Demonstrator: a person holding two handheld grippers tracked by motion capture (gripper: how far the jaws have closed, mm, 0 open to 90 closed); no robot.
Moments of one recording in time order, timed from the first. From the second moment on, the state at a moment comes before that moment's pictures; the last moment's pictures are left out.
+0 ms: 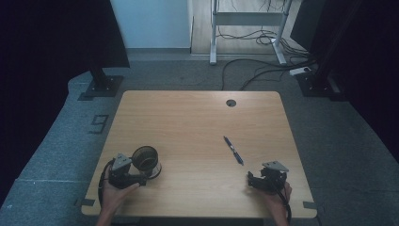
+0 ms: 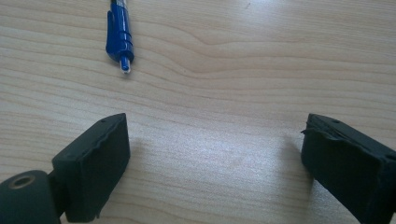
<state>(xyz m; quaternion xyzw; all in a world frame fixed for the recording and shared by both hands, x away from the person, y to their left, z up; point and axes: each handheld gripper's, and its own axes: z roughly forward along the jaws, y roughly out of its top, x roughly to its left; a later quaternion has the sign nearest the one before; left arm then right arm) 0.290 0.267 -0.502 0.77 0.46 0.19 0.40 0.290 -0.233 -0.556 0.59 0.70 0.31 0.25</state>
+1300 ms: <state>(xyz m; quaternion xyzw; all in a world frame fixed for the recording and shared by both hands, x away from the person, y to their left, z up) 0.302 0.246 -0.508 0.77 0.44 0.23 0.41 0.290 -0.233 -0.556 0.59 0.70 0.31 0.25</state>
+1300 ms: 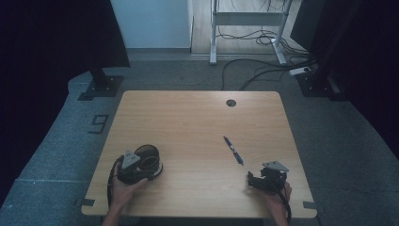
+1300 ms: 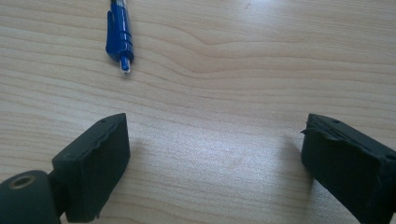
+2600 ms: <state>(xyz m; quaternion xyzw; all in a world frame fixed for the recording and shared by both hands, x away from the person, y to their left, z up) 0.321 0.191 -0.483 0.78 0.40 0.22 0.43 0.290 -0.234 -0.556 0.59 0.70 0.31 0.25</state>
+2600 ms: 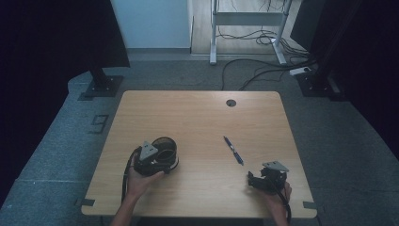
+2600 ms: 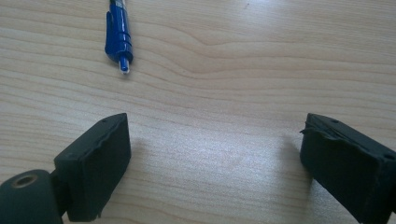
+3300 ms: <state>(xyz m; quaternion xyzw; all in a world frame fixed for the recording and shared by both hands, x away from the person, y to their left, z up) 0.344 0.160 -0.484 0.79 0.40 0.21 0.42 0.290 -0.234 -0.556 0.59 0.70 0.31 0.25</state>
